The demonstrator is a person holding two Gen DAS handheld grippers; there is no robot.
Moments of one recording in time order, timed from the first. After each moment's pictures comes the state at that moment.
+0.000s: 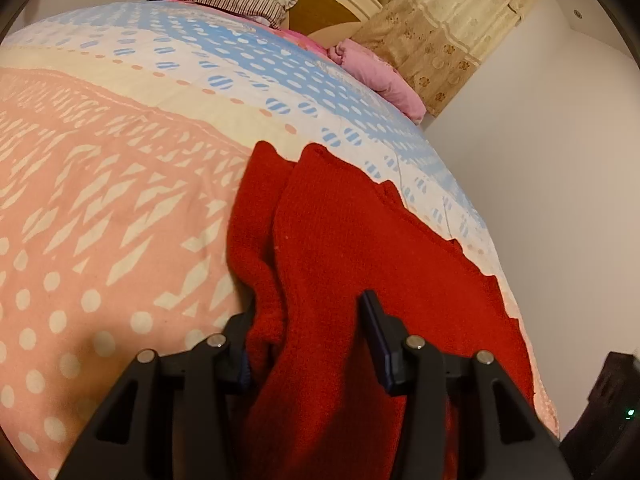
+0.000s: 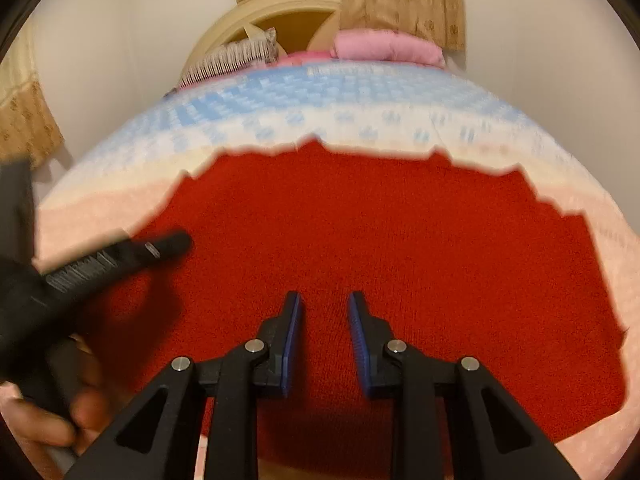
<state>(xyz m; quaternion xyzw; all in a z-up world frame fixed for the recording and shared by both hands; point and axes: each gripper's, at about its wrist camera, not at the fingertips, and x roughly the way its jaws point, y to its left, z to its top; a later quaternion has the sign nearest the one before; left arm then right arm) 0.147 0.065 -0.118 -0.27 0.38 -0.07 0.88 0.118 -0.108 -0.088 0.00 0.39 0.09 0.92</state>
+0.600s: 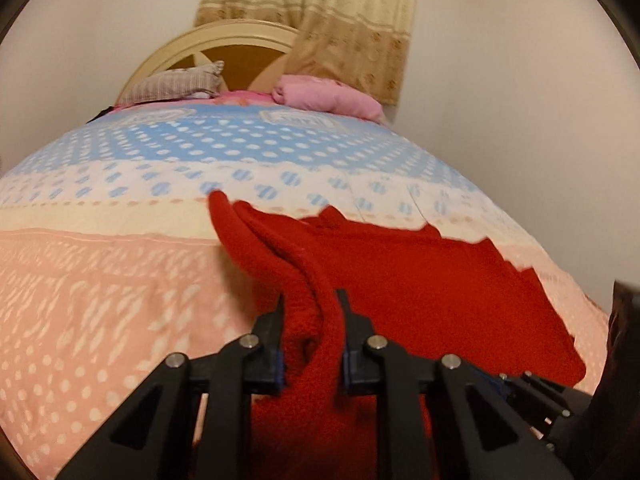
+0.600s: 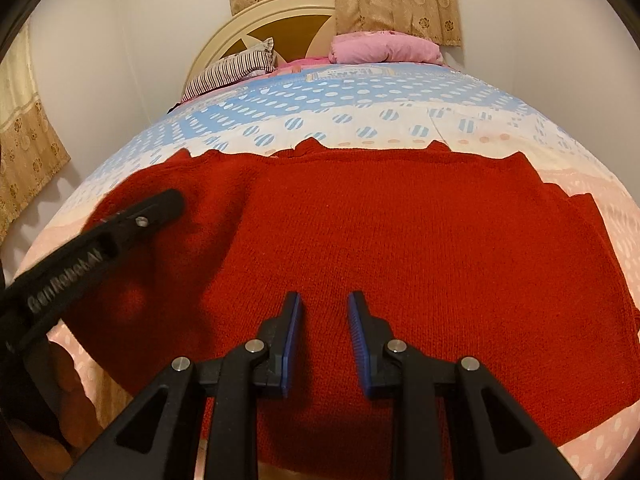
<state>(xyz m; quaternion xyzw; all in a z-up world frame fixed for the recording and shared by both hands) 0.136 0.002 -0.076 -0.07 0.31 -0.09 0.95 0.119 -0.118 -0.088 0.03 0.38 0.10 0.92</state>
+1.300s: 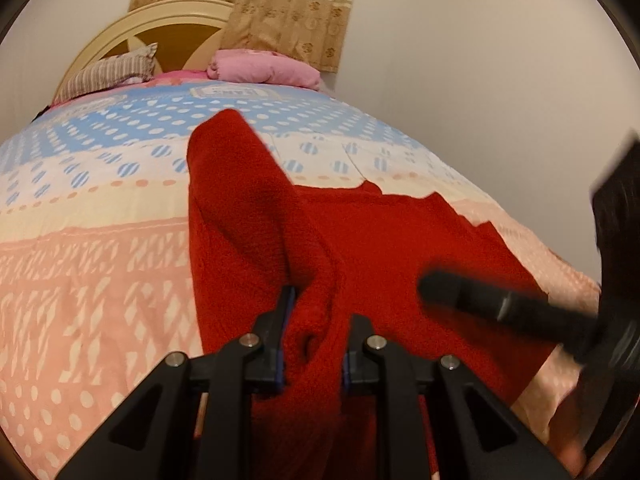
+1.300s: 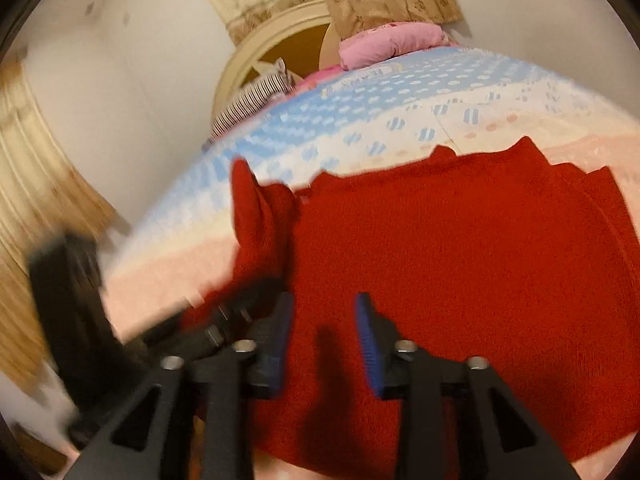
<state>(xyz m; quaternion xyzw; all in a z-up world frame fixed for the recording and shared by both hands) 0.142 -0.037 -0.088 -0.04 0.34 -0.19 0.92 0.139 -0.176 -0.065 0.19 0.37 0.19 0.89</state>
